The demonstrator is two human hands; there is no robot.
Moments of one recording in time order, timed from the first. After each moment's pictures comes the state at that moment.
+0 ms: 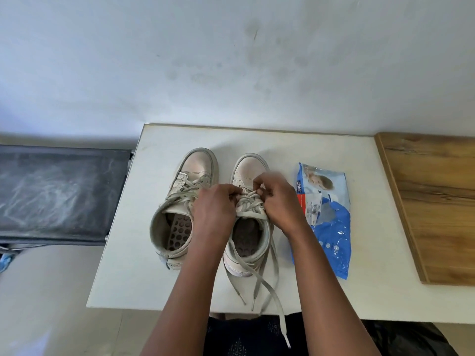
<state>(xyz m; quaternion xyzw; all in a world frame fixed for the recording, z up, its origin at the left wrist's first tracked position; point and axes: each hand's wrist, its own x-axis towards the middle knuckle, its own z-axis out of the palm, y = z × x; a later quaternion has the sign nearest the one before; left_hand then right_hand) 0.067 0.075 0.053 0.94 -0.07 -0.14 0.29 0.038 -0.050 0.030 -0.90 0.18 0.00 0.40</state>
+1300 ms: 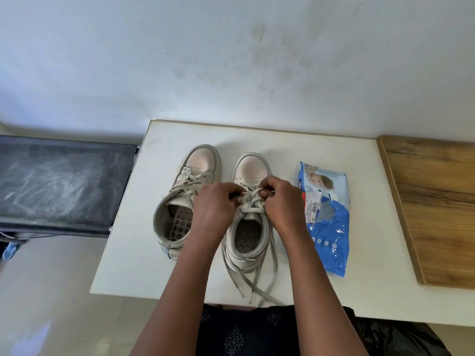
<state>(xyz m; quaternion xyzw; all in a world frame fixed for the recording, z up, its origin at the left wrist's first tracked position) 0.062 0.082 0.055 0.93 -0.09 -0.15 0.33 0.027 -0.040 0.035 -0.90 0.25 -0.01 0.36</state>
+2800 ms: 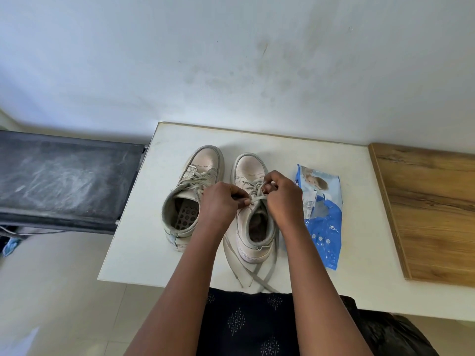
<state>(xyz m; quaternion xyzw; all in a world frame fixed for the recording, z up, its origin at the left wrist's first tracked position) 0.054 0.087 0.053 0.89 -0.06 -0.19 0.41 0.022 -0.034 0.047 -0.88 0.28 -0.04 0.37</state>
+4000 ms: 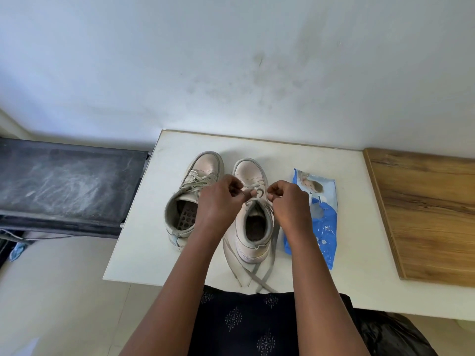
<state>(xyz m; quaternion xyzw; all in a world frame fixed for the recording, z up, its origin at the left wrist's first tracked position) 0.045 0.088 0.073 0.91 -0.08 -0.10 0.40 0.004 -0.043 0.065 -0.88 0.29 -0.02 0.37</state>
